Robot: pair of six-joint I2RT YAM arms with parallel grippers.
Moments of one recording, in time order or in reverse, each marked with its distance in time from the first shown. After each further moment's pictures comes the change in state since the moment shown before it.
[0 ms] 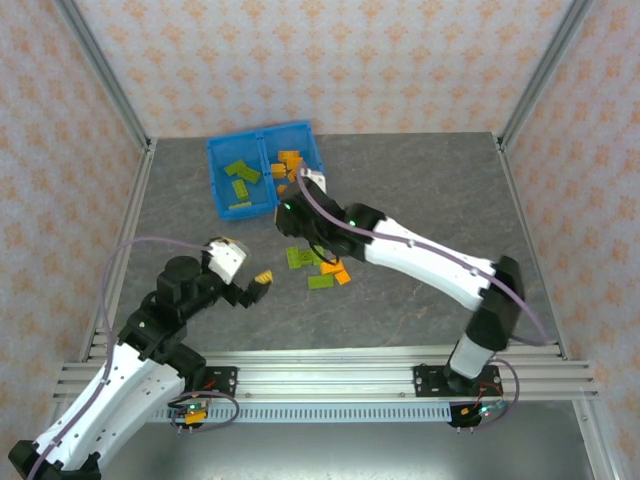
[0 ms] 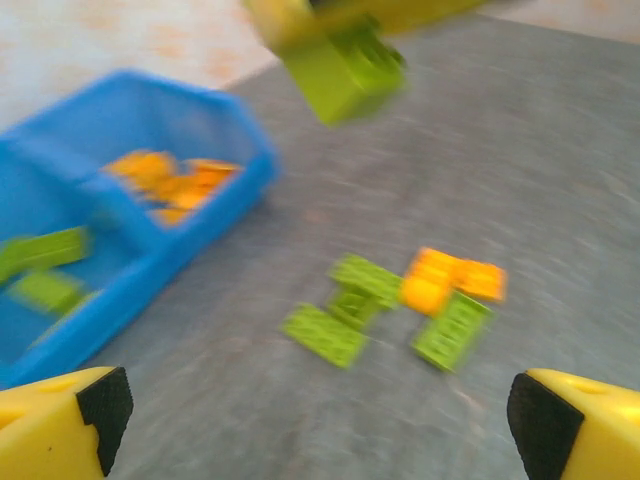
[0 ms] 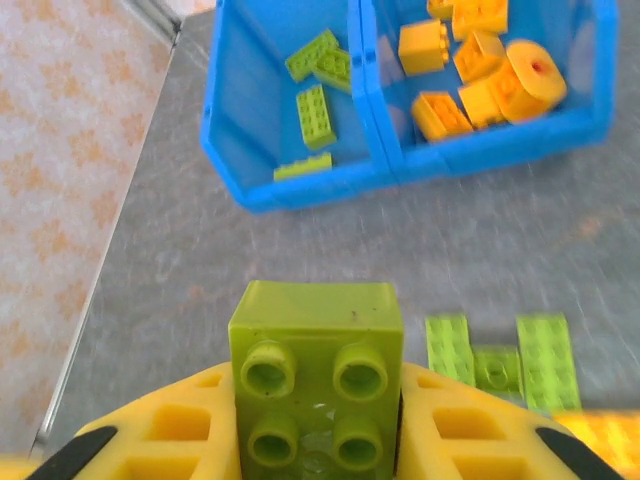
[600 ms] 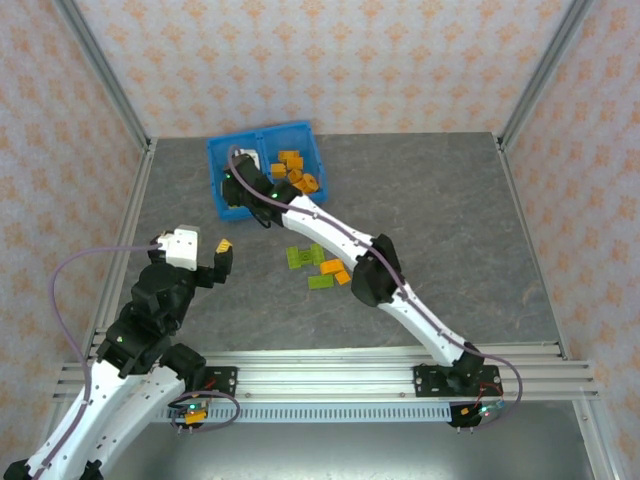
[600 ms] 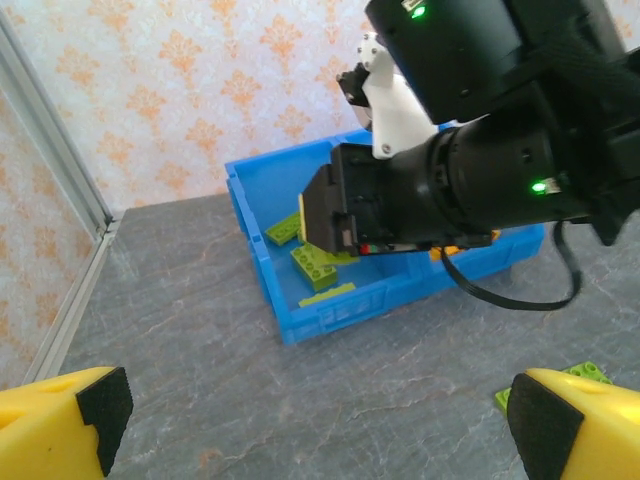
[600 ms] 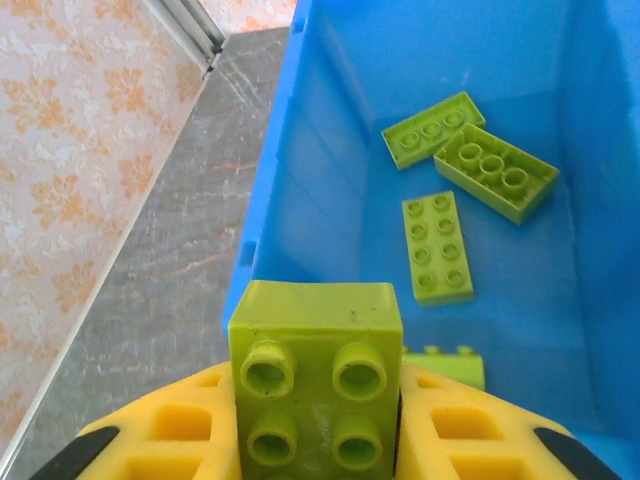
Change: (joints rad) left arm 0.008 -0.069 0.103 -0.108 -0.449 -0.146; right arm -0.060 0.929 1.061 -0.002 -0.079 -0.185
